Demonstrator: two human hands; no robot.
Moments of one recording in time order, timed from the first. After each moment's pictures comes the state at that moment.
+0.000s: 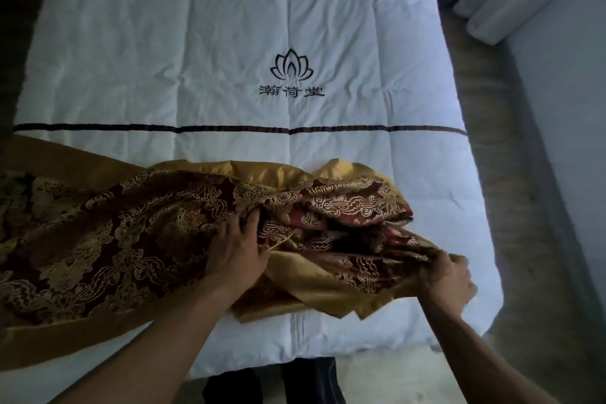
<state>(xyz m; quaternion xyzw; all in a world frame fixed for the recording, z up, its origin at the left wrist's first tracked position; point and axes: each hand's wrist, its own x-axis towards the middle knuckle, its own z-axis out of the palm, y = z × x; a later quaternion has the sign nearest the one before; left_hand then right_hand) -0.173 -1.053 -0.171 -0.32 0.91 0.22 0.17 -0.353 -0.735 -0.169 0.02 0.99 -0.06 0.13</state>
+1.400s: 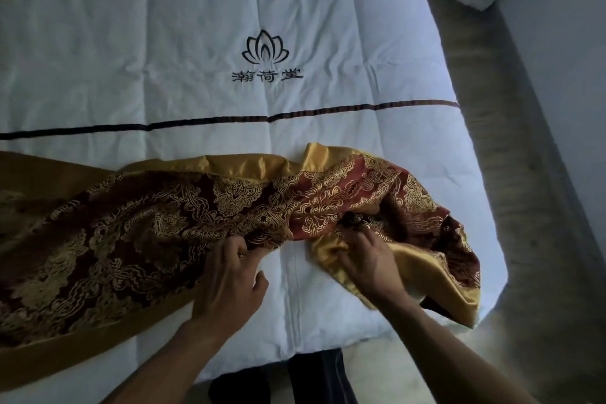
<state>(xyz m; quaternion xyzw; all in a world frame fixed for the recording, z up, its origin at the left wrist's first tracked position) -0.146 -1.010 -0.191 -0.20 0.96 0.20 0.04 -0.323 -0.783 -0.218 -0.24 0.93 -0.15 0.25</state>
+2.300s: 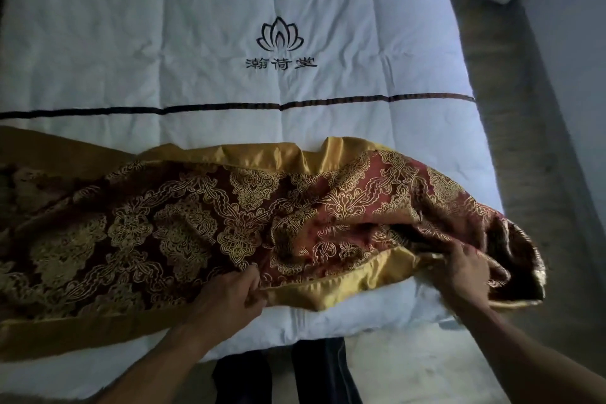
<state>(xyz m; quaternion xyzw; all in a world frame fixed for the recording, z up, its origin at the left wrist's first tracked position) -0.088 -1.011 -0.206 -0.18 0.90 0.35 0.18 -0.368 -0.656 -0.219 -0.09 0.98 0.02 0.17</state>
